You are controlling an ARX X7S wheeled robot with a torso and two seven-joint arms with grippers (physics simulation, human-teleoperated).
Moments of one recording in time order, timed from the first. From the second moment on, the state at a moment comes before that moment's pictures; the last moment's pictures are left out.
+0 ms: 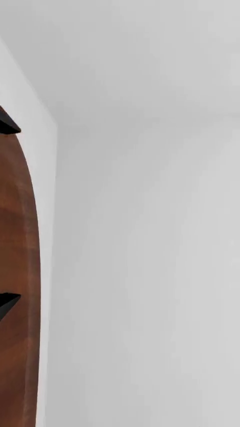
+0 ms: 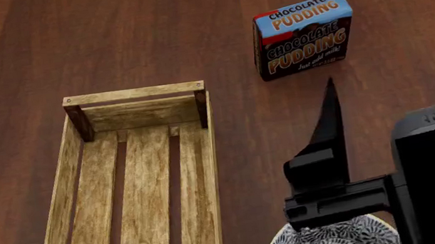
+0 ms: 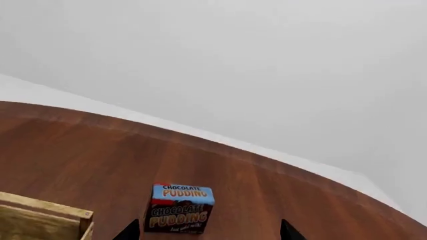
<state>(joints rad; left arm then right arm) -1.50 -1.49 1.68 1.05 -0.95 0.19 -1.40 1.05 1.13 -0.65 -0.94 1.46 0.65 1.20</state>
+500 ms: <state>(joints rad) -1.74 -1.56 1.78 1.05 -1.05 0.19 -1.38 1.65 1.06 -0.79 -0.56 2.28 1.04 1.26</state>
